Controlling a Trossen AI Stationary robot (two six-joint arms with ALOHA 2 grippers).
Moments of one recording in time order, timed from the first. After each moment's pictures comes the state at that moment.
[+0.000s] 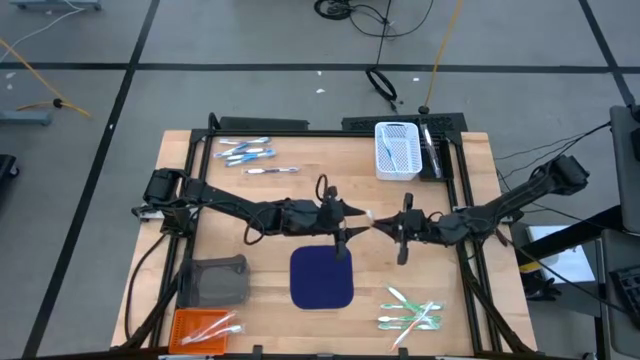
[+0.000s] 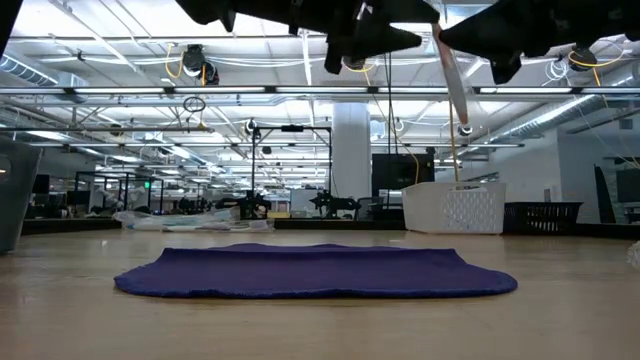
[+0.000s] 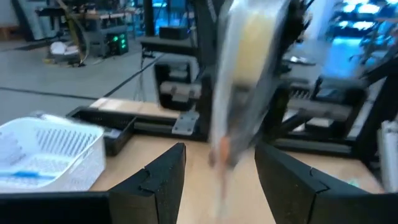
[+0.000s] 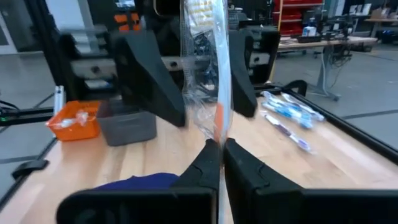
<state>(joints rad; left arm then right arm) -0.14 1.84 1.20 0.55 -0.22 -0.07 0.42 1.00 0.37 0.54 0.58 0.12</state>
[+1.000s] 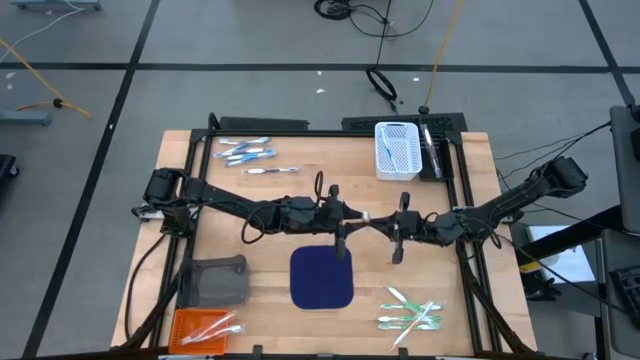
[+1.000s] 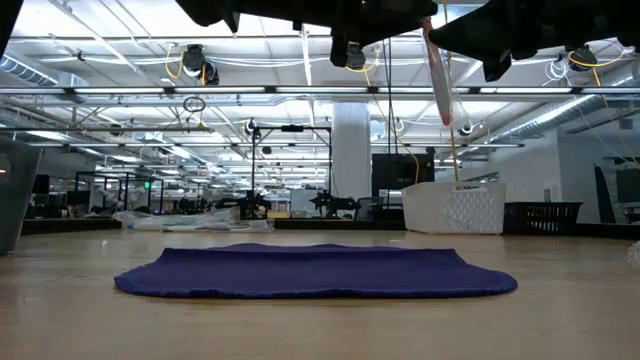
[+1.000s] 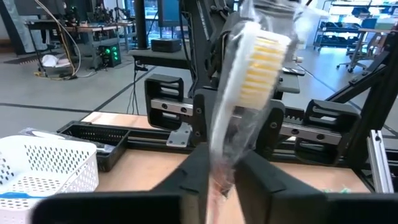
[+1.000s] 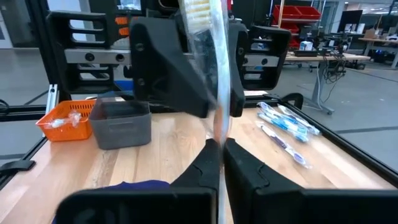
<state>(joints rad) -0.13 1.84 1.20 0.60 -0.18 -0.04 0.39 1.06 0.37 0.65 0.57 0.04</state>
